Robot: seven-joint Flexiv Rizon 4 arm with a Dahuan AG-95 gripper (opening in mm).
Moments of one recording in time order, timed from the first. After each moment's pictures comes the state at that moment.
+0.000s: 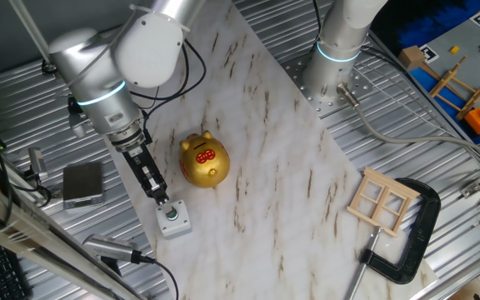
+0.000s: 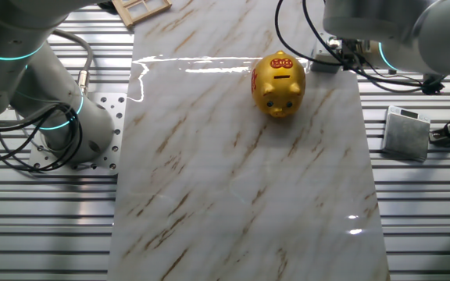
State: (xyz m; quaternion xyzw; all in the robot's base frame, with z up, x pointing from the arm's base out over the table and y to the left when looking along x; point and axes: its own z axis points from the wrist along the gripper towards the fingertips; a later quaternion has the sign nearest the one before) arm 0.632 0.191 0.095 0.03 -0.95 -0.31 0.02
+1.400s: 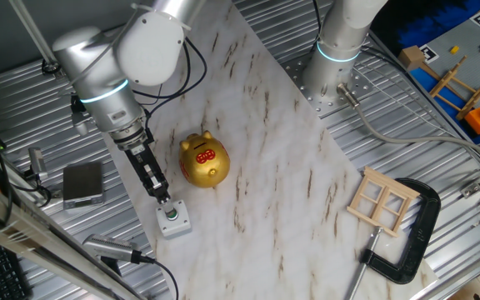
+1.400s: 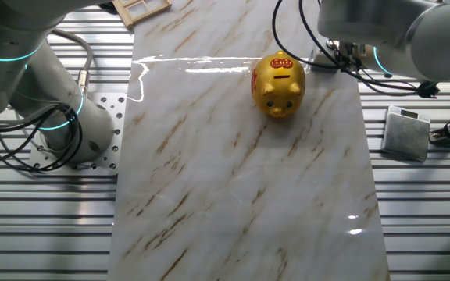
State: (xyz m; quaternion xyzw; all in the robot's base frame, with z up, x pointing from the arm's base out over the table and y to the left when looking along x) arm 0.628 0.191 0.093 0.03 -0.95 -0.32 0.02
